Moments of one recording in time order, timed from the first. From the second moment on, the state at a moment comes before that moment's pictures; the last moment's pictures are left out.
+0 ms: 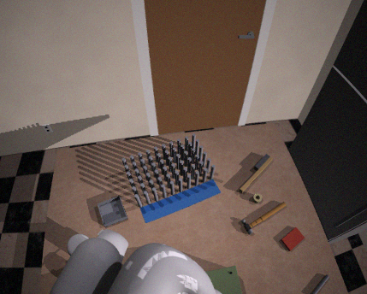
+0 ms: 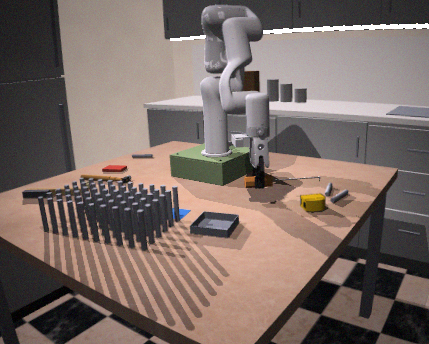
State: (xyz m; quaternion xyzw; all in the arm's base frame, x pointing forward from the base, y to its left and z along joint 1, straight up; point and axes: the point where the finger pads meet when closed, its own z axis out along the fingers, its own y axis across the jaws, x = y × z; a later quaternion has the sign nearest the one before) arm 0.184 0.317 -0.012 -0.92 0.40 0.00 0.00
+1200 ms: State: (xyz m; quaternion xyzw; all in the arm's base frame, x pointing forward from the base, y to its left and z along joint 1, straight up) arm 0.184 0.316 0.081 -0.92 0.40 0.00 0.00
